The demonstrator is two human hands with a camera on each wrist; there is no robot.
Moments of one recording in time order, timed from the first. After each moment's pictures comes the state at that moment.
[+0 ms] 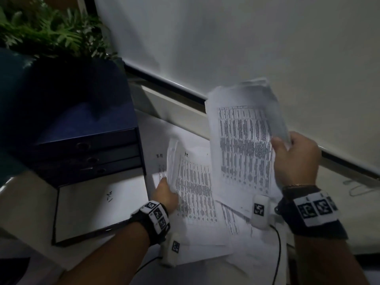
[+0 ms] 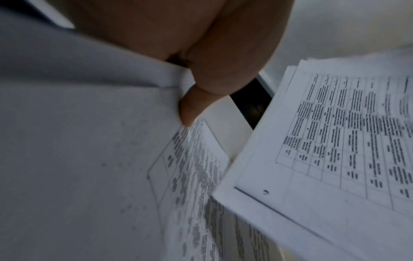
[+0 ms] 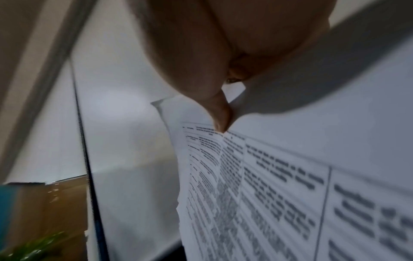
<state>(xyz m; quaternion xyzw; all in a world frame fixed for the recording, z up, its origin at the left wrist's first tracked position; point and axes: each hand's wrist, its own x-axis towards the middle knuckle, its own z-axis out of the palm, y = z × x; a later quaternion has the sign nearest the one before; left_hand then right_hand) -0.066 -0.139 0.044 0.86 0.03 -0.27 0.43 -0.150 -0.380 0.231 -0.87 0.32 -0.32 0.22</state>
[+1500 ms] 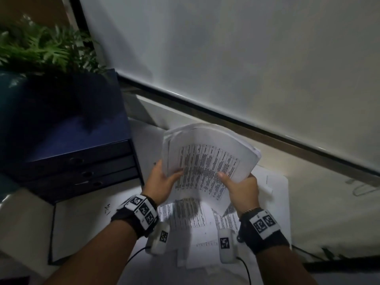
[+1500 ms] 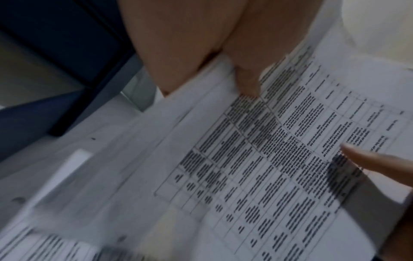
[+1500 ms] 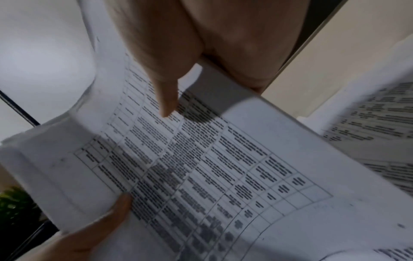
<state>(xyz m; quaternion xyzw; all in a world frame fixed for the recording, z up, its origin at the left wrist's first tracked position) -0.028 -0.138 0.098 0.76 -0.11 -0.17 0.62 -0.144 -0.330 0.124 -0.72 0.33 -0.20 0.57</state>
